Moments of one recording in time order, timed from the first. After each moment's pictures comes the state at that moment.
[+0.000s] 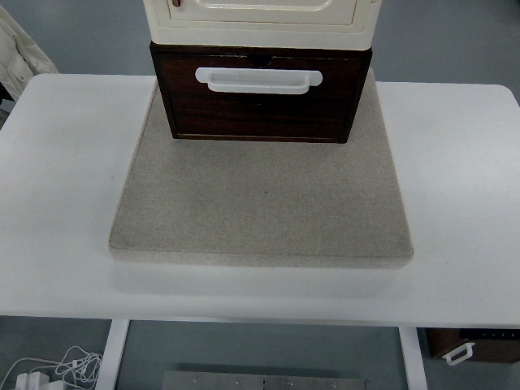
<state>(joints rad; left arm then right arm) -1.31 0.52 -1.30 -0.36 0.25 -0.36 0.13 -0.01 0.00 0.00 0.17 -0.04 -0.05 0.03</state>
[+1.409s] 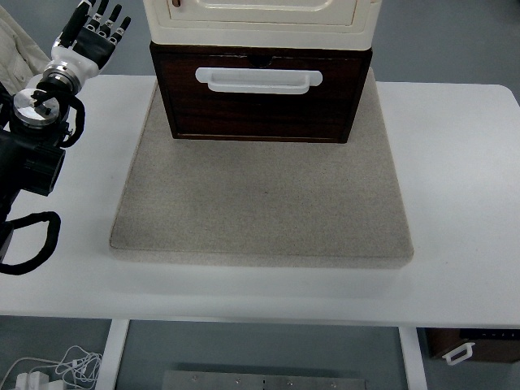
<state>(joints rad) -1.05 0.17 -1.30 -0.23 -0.06 -0.29 0.05 -0.01 0.00 0.00 0.18 -0.04 -0.04 0.03</state>
